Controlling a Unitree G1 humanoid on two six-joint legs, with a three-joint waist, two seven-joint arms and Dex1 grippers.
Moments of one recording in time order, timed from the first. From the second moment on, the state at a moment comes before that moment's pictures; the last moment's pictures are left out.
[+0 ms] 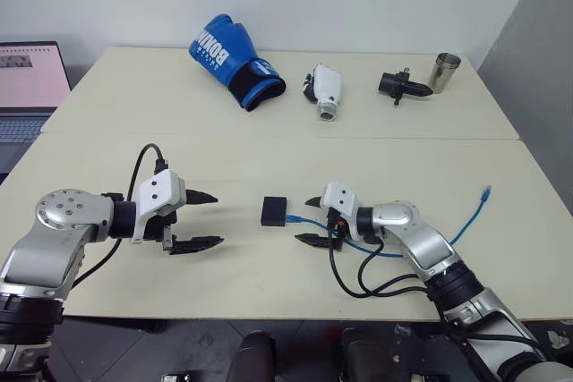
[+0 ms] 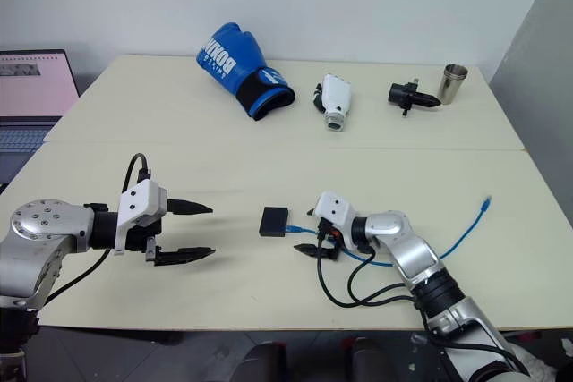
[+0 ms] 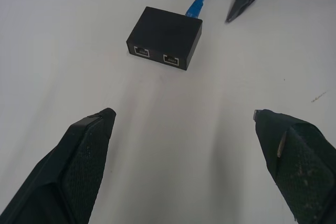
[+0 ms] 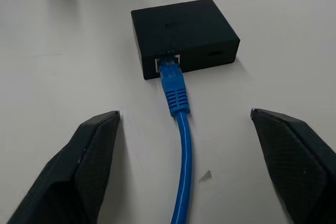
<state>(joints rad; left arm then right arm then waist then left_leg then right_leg) -0.23 0.98 0.07 -0.04 -0.33 0.27 -1.29 -0.54 -0.33 0.41 0.20 0.10 0.27 0.90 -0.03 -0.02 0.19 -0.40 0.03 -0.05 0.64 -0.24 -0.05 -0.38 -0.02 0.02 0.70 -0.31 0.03</state>
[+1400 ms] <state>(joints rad) -0.46 0.64 0.21 0.05 -0.86 1.08 -0.96 -0.67 -0.43 0.41 0.16 -0.19 -0.29 0.84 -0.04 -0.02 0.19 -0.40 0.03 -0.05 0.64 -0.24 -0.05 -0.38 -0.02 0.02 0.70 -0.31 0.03</state>
